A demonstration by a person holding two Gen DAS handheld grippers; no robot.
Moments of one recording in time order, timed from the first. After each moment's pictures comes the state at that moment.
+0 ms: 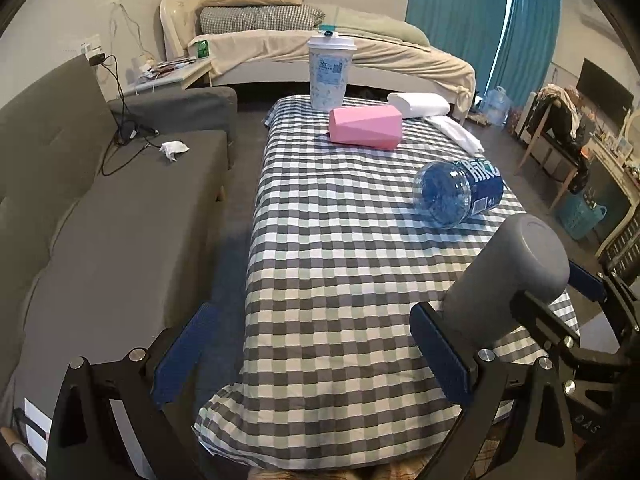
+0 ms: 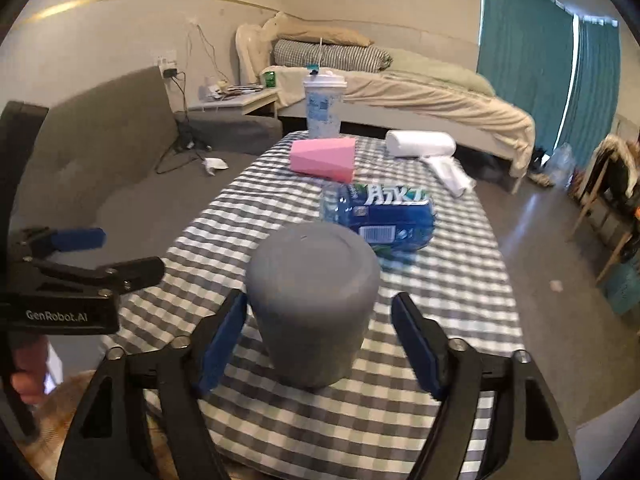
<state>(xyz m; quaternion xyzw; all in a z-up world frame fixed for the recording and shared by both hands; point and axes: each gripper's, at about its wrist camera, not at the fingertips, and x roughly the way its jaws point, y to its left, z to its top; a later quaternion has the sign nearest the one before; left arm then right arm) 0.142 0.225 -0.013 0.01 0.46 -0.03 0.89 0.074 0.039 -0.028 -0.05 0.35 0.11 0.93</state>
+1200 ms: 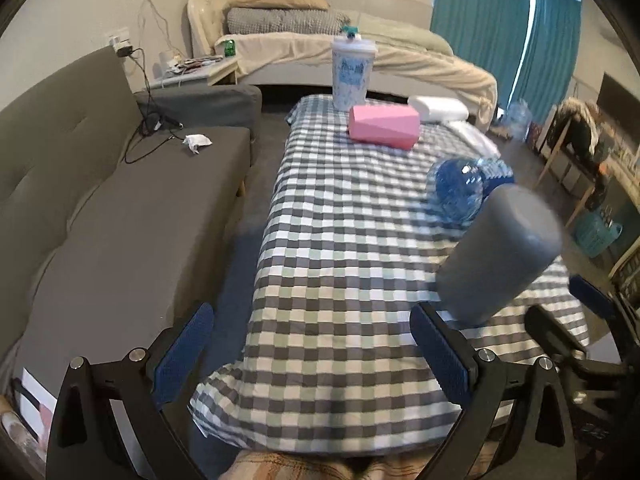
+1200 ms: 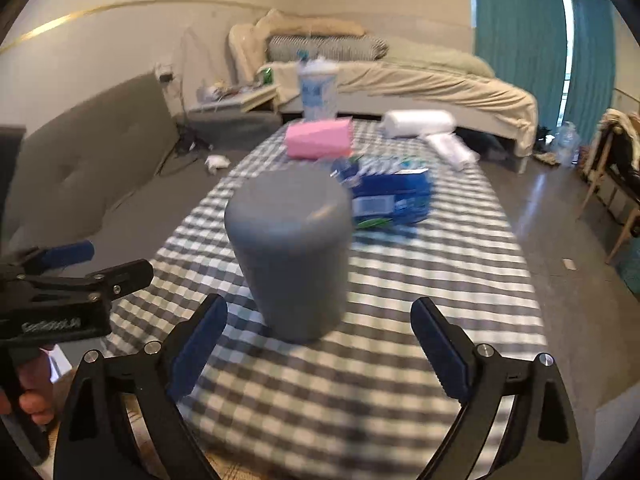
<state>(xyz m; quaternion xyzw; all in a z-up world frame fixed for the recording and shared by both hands) 0.119 0.223 -0.013 -0.01 0.44 0.01 0.90 0.058 0.020 -0.042 -0.01 0.35 0.10 0.93</state>
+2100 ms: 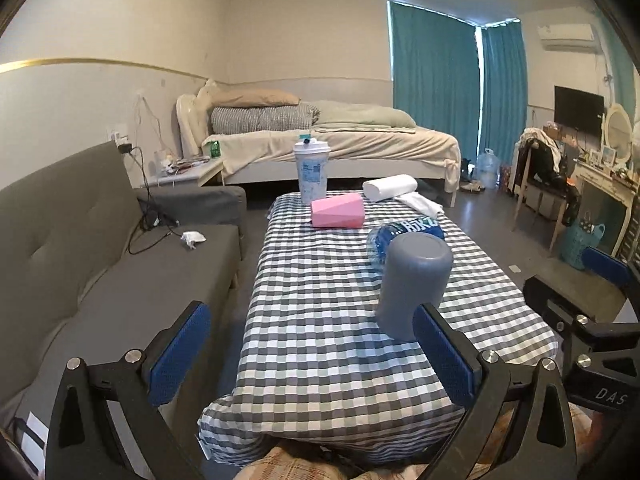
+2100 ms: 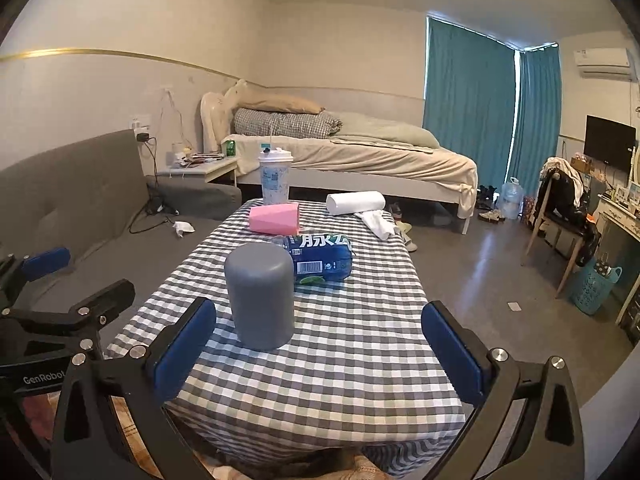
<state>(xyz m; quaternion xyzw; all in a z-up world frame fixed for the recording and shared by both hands) 0.034 0.191 0.032 0.04 0.28 -0.02 0.96 -0.035 0.006 0.013 -0.04 0.22 0.02 0.97</state>
